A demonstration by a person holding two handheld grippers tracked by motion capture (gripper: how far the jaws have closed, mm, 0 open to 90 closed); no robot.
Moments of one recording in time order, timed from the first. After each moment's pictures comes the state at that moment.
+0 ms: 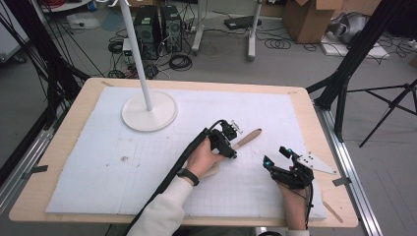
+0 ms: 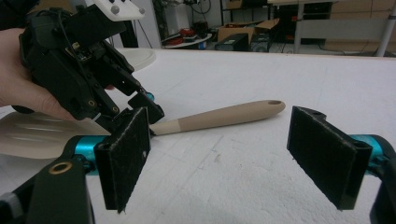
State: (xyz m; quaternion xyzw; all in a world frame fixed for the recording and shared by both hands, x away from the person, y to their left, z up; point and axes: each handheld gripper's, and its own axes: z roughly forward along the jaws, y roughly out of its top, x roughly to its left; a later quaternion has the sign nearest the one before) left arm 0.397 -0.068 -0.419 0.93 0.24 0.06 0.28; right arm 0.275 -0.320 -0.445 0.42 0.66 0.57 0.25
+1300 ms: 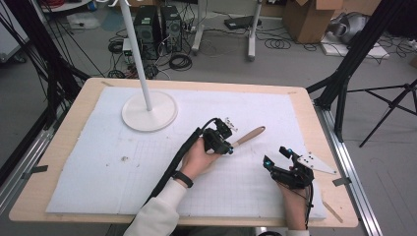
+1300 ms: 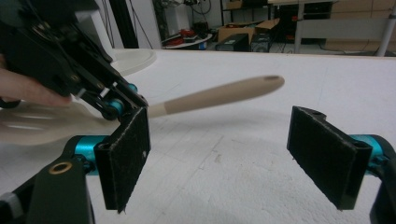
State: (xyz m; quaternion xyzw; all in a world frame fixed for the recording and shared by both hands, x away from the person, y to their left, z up) left arm 0.385 -0.045 -0.399 0.91 0.25 0.06 0.33; right arm 0.275 -0.320 -0.445 0.42 0.66 0.58 0.25
